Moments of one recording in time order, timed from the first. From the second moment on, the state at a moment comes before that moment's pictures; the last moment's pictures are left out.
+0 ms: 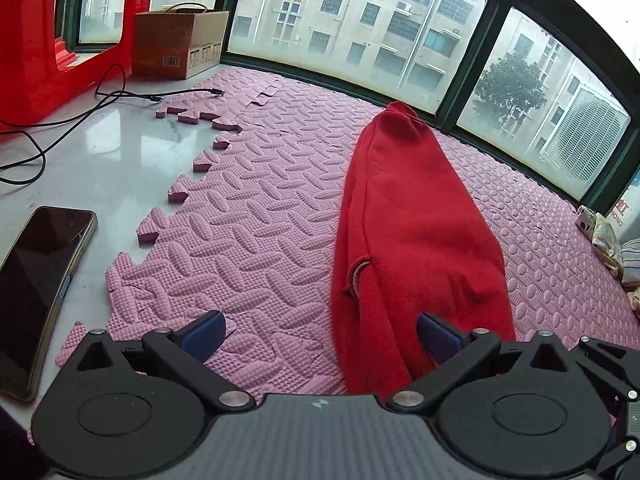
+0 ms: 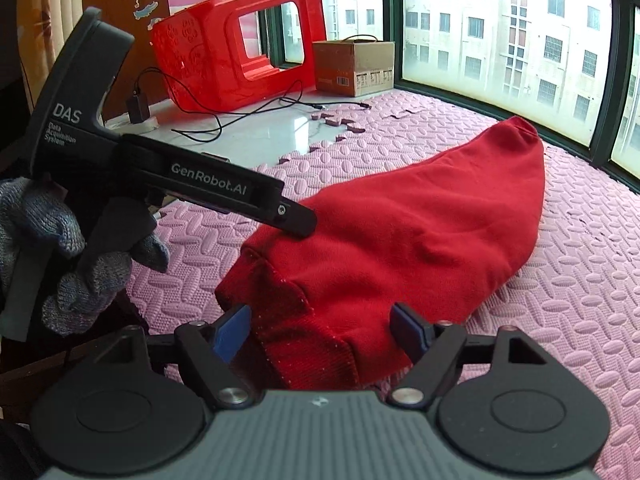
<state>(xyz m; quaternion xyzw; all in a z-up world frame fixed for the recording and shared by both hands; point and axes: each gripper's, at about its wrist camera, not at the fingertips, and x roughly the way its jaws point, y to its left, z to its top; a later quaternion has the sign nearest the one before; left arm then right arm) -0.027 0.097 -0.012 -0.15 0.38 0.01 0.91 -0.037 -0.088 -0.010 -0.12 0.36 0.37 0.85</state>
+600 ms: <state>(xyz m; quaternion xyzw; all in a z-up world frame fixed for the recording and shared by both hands) -0.022 0.100 -0.023 -0.14 0.40 0.02 0.91 -0.028 -0.096 0.007 -0.12 0.34 0.39 0.85</state>
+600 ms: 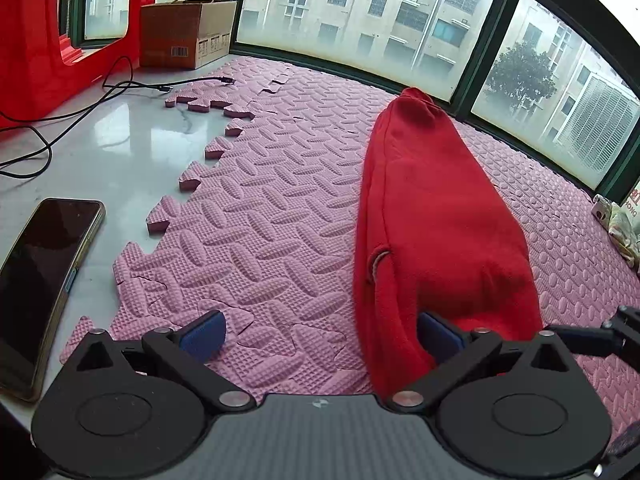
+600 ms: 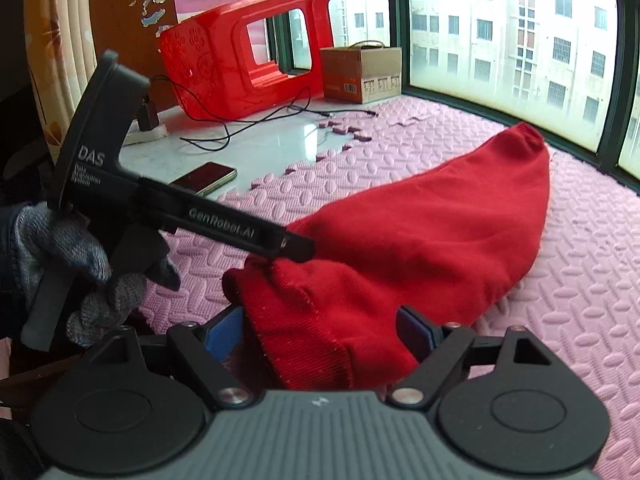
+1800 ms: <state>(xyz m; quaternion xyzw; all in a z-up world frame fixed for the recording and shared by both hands) -0.009 0.099 -0.021 -0.12 0.44 0.05 0.89 0.093 -0.165 -0.014 0.07 0.34 0.40 0.85</state>
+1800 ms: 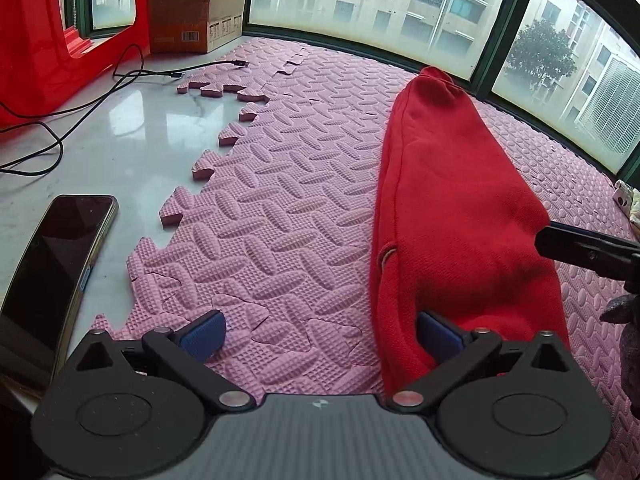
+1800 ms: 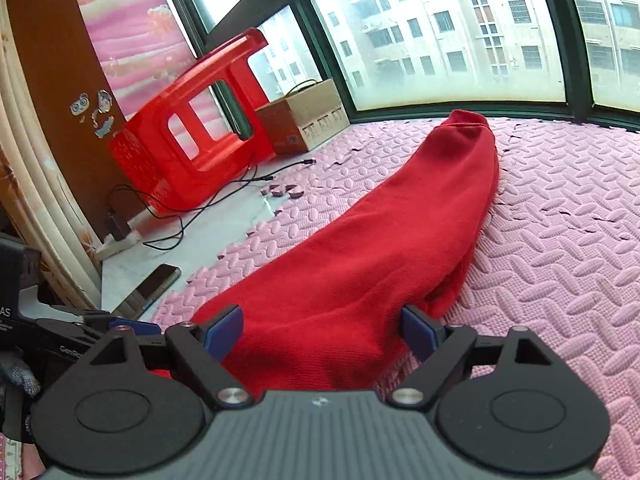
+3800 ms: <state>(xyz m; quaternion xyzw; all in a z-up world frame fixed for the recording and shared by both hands) 0.094 0.053 -0.018 0.00 0.47 0.09 0.88 0.205 -0.197 -0.030 -0.06 0.43 0.73 0.52</state>
